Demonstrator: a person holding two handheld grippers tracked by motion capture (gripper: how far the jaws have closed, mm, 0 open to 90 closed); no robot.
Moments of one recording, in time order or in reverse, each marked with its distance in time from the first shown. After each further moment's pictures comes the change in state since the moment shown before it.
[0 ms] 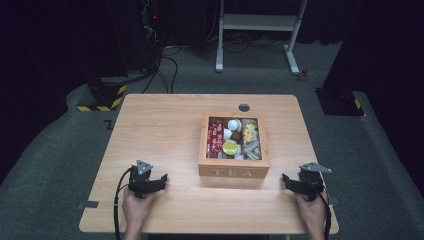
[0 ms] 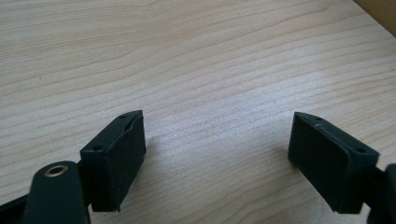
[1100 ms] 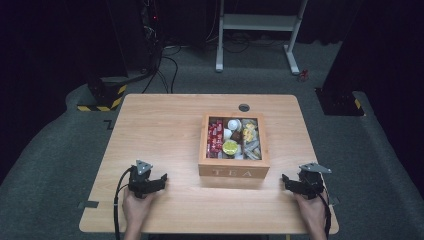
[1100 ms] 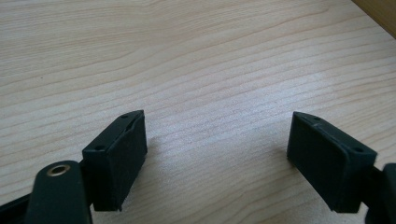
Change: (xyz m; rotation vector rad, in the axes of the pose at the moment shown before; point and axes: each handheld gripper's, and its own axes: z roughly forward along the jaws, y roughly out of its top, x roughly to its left) left arm 0.001 0.000 0.000 -0.004 -0.002 -0.010; right arm 0.001 -0.001 -0.001 0.004 -0.008 0.008
